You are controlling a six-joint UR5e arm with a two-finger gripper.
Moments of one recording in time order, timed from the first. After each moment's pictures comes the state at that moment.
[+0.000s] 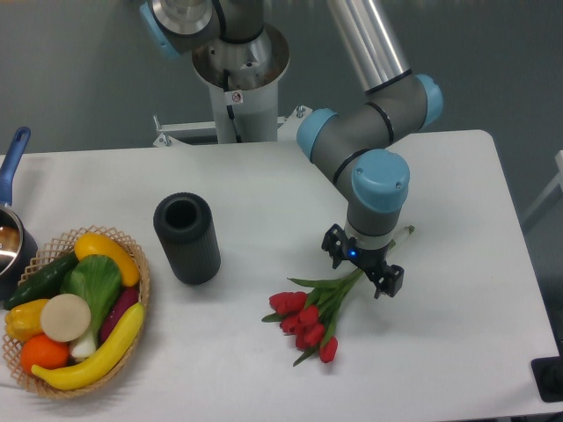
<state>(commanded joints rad) 2.57 -2.05 -1.74 -0.86 1.53 1.29</state>
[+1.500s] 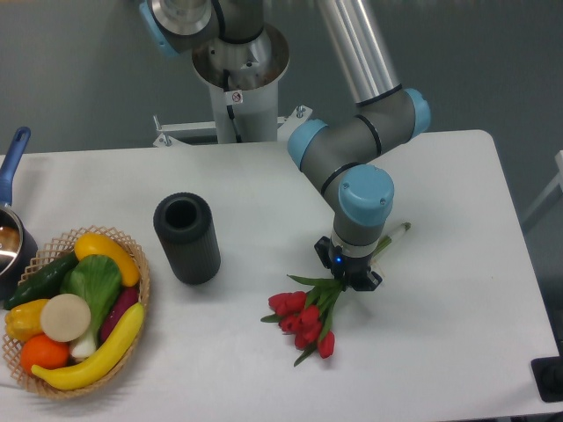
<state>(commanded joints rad) 2.56 -2.07 -1.74 -0.85 1.53 1.28</state>
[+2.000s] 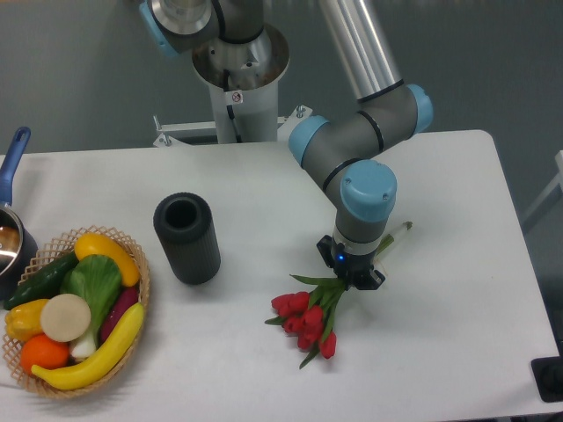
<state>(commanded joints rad) 2.57 -2.04 -1.71 -0.87 1.52 1.29</state>
